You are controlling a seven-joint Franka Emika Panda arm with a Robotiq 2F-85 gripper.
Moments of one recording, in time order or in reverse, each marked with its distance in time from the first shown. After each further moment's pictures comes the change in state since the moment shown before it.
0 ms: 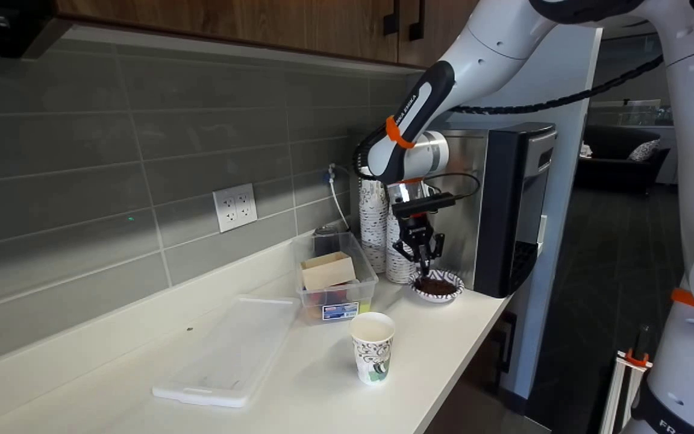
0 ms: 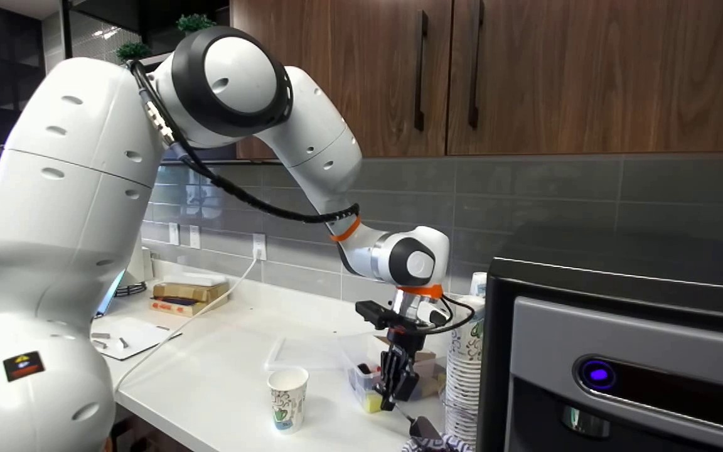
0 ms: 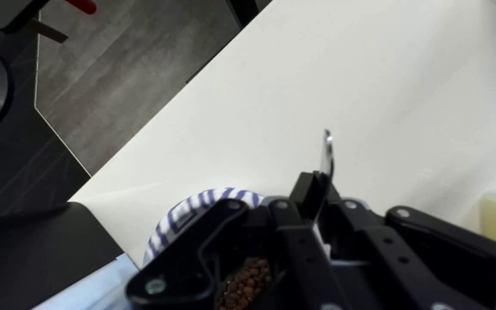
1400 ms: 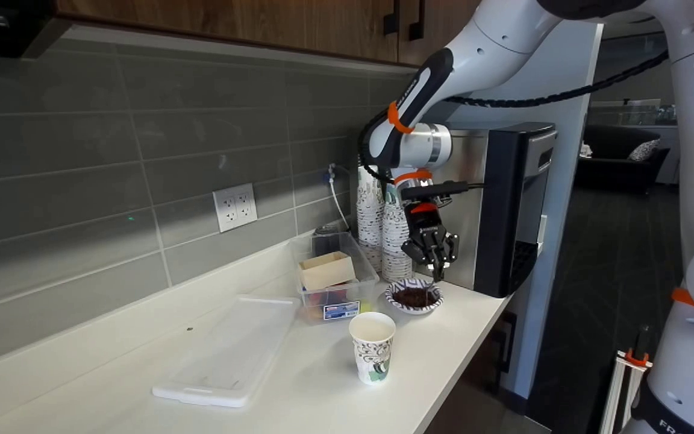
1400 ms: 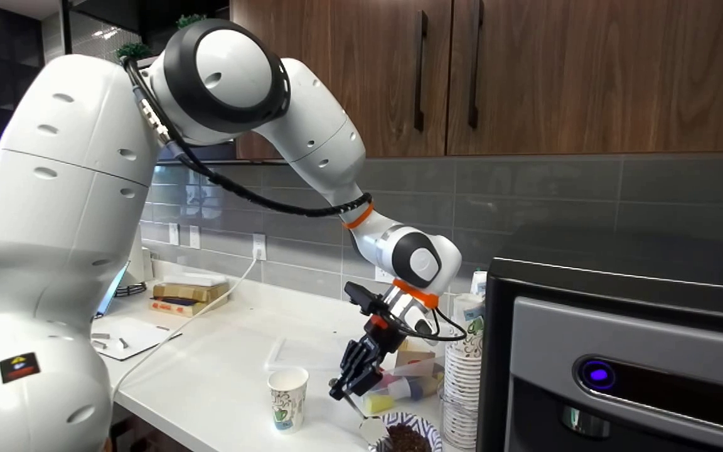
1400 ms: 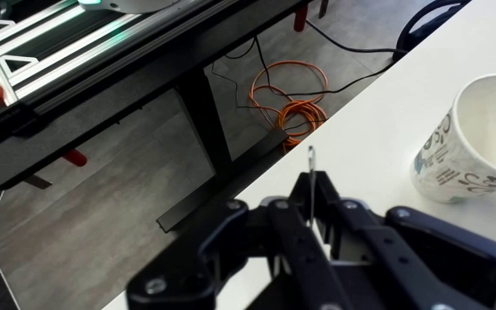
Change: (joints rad) arm -0.021 -0.017 -0.011 0.023 0.193 -0.404 -0.150
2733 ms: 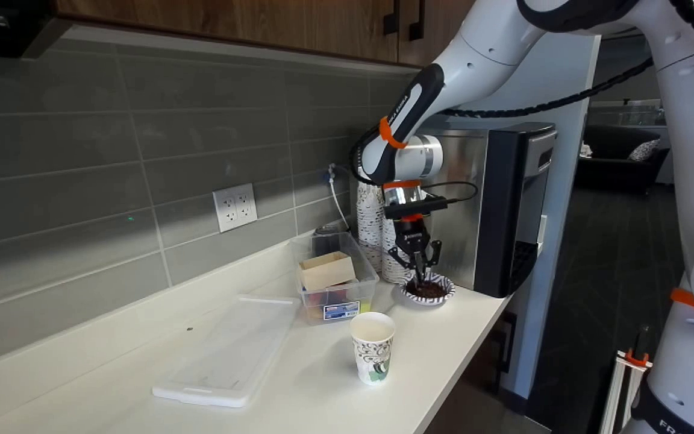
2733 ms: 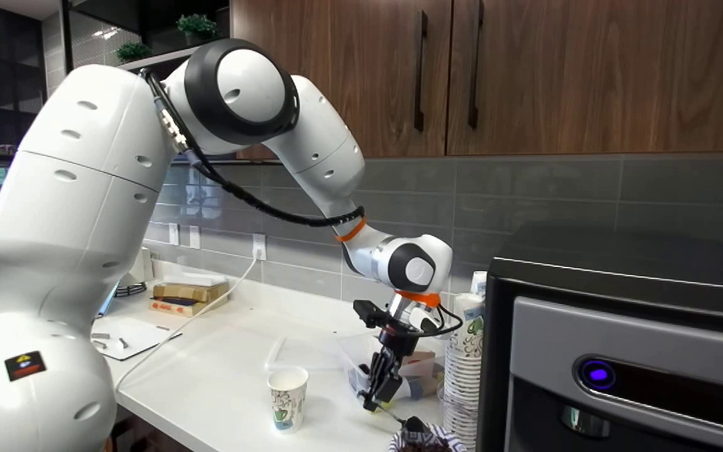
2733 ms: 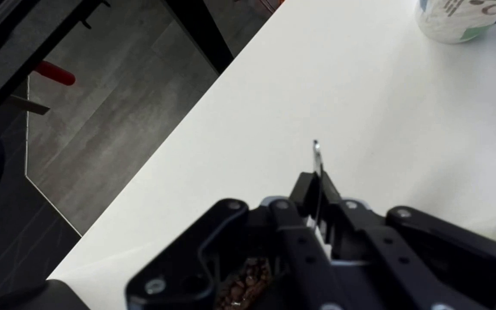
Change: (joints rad) arm 0.029 0.058 0.010 0.013 -0.082 0.304 0.218
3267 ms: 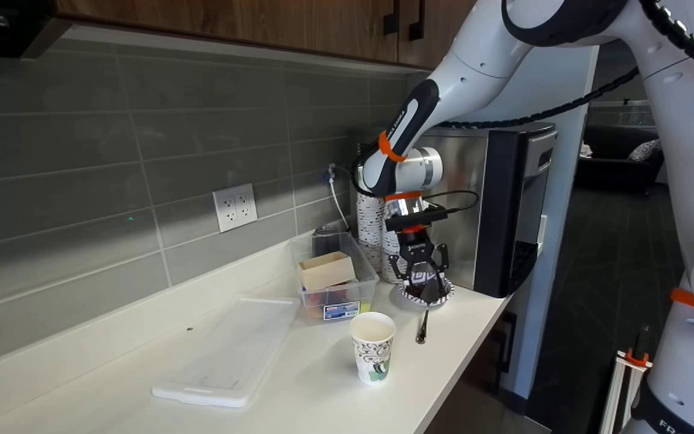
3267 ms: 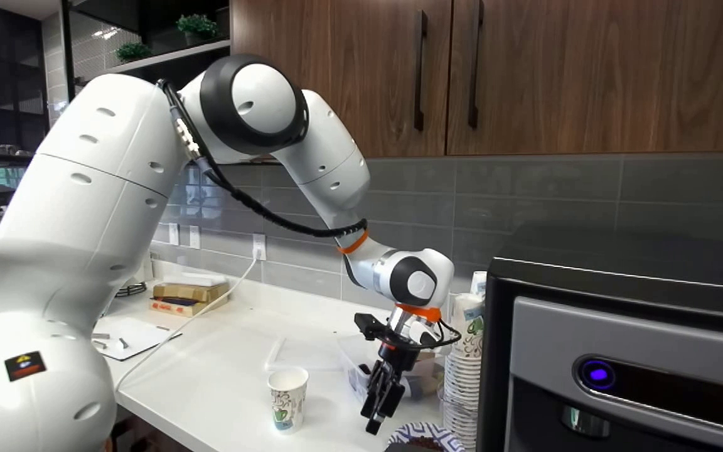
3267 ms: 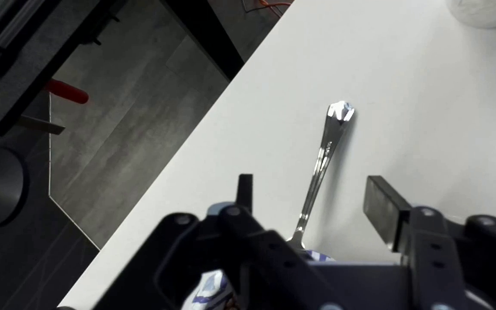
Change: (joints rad) arm 0.000 0.055 -0.008 0.005 -0.009 0.000 0.049
